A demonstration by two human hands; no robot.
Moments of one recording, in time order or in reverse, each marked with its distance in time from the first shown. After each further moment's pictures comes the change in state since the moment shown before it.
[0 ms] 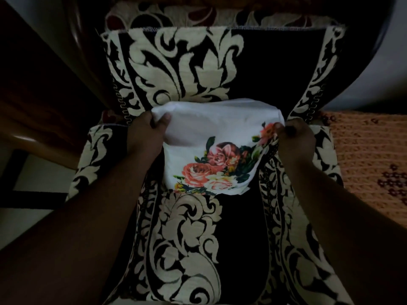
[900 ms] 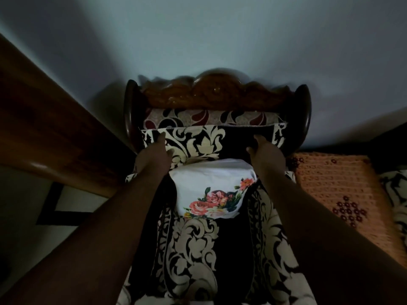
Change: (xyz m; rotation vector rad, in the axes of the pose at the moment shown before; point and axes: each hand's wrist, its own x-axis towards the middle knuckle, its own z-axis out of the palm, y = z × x) left_hand 0.032 0.164 -0.106 0.750 -0.196 0.042; right_hand 0.045 -0.202 -0.083 -0.539 -0.300 -0.118
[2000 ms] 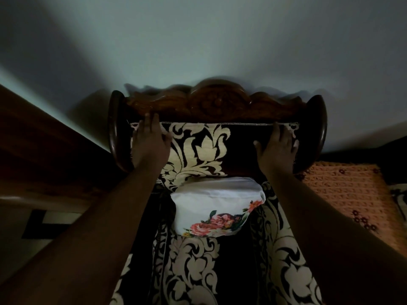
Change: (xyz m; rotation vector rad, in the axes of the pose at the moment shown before) left_hand 0.104 0.015 0.006 -0.007 0.213 0.102; right_hand 0.088 0.009 0.022 -0.090 0.116 0.099
